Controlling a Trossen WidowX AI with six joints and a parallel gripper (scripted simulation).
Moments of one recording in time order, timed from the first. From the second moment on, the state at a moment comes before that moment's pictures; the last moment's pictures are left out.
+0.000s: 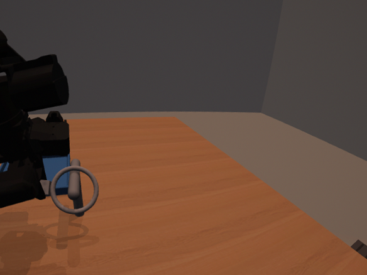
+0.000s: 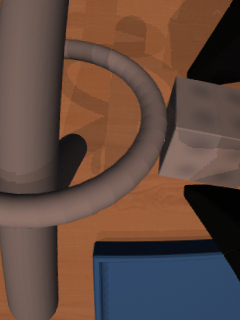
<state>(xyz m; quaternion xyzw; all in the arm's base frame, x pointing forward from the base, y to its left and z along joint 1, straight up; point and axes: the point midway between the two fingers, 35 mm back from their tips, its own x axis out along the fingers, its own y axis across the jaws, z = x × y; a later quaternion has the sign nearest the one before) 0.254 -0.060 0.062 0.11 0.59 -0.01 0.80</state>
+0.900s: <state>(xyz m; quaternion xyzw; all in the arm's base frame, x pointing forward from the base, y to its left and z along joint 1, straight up) 0.247 -0.082 0.067 0.13 0.59 0.01 0.80</state>
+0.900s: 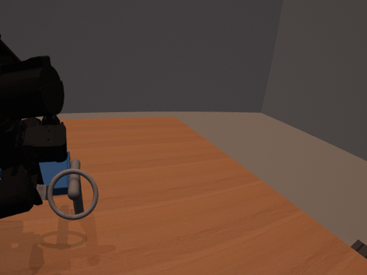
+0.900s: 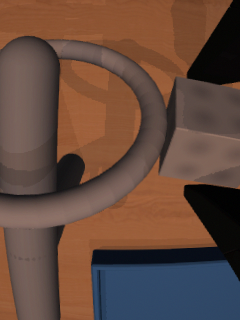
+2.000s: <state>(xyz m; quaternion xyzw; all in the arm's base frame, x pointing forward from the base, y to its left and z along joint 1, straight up) 0.243 -0.104 0.074 0.13 0.59 0.01 0.80</state>
